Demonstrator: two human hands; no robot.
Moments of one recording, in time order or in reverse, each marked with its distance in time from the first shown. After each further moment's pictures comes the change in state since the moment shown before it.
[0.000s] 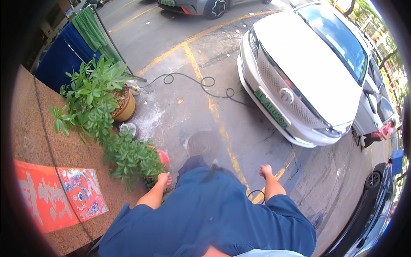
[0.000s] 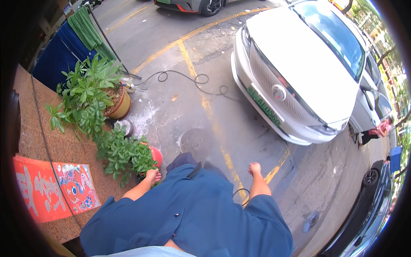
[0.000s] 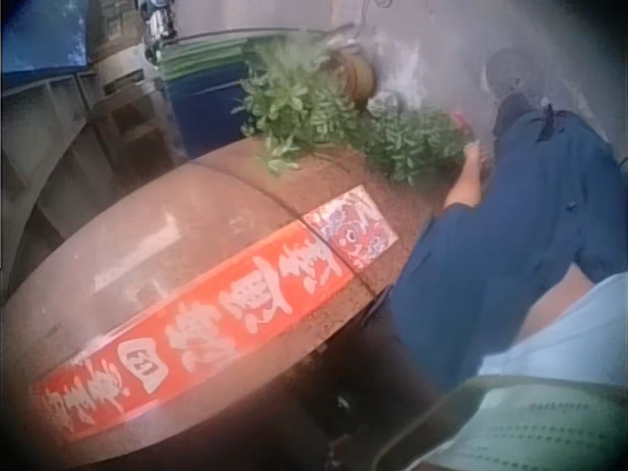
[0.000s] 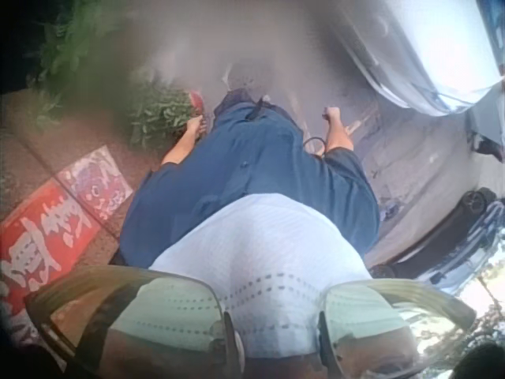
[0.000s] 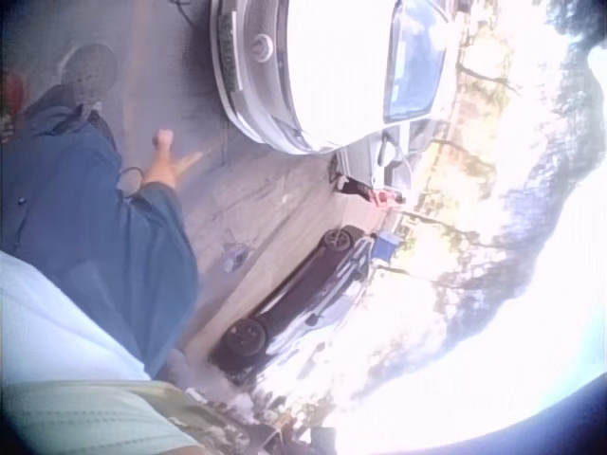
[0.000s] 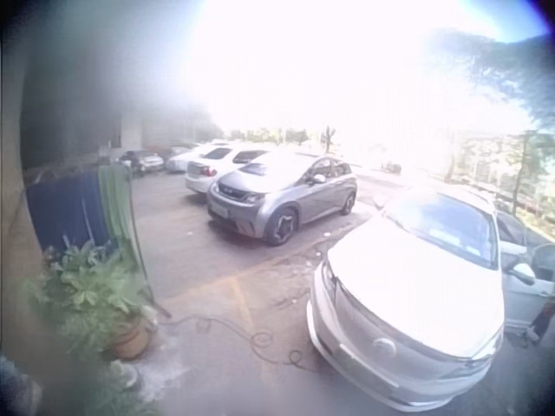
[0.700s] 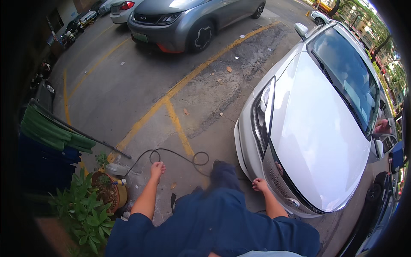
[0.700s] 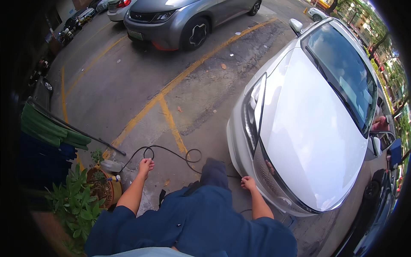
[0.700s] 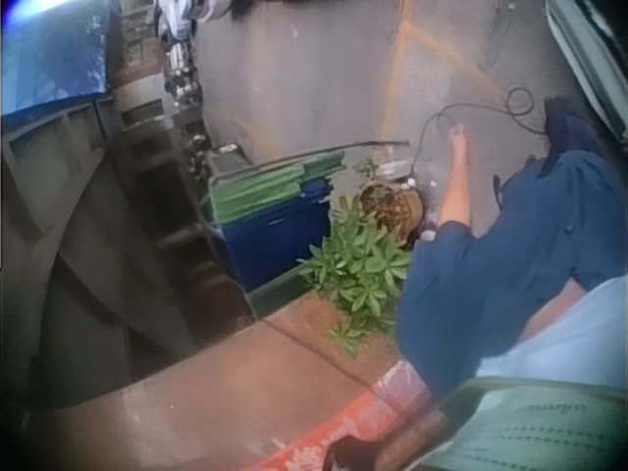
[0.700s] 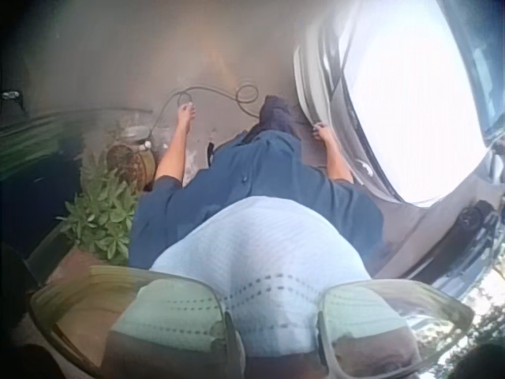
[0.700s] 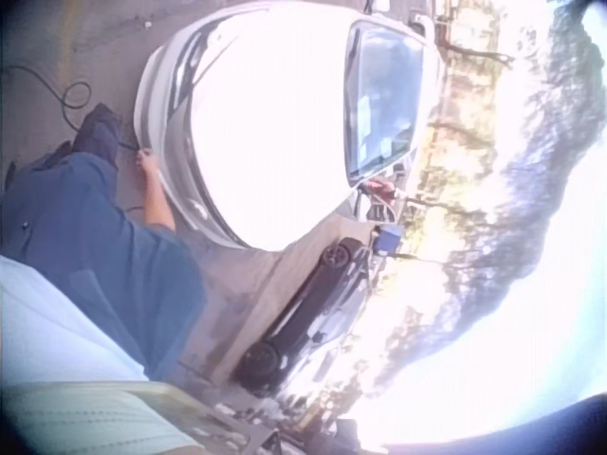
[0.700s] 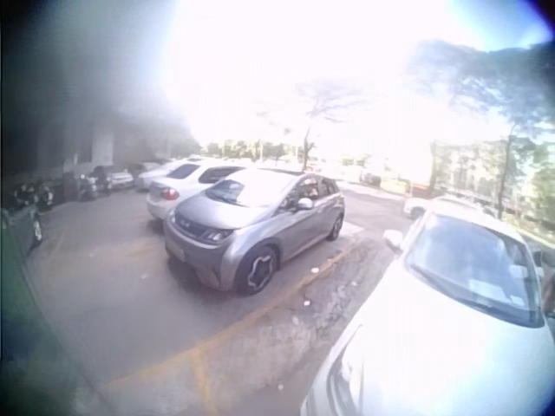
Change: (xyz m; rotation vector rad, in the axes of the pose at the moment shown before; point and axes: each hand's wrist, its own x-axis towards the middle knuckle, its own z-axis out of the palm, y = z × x) left_hand 0.299 0.850 0.317 0.036 -0.103 0.519; right_hand 0.328 -0.667 0.235 -0.135 -0.174 -0.035
